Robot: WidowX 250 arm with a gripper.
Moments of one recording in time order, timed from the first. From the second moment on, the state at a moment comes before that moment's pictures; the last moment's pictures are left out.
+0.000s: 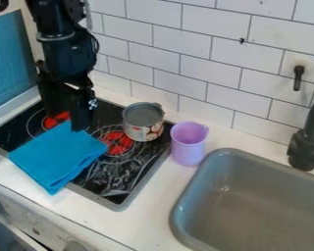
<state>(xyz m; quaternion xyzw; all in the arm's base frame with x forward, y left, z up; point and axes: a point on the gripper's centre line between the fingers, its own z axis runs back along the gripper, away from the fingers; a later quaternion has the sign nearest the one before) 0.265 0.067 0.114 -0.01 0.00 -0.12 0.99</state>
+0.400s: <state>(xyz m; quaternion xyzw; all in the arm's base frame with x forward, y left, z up) 0.275 0.031 0.106 0.00 -0.01 -0.15 0.99</state>
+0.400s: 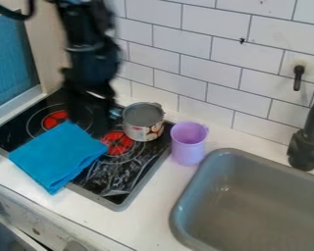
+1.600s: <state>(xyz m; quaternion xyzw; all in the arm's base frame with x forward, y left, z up) 0.328 -0.090 0.103 0.03 -0.07 -0.23 0.97</state>
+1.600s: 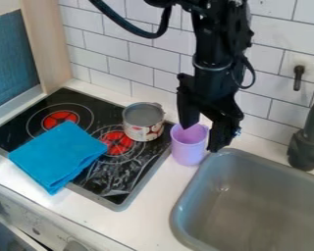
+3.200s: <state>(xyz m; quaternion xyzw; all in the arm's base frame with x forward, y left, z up) 0.357 -0.078 0.053 -0.02 -0.07 -0.20 0.98</state>
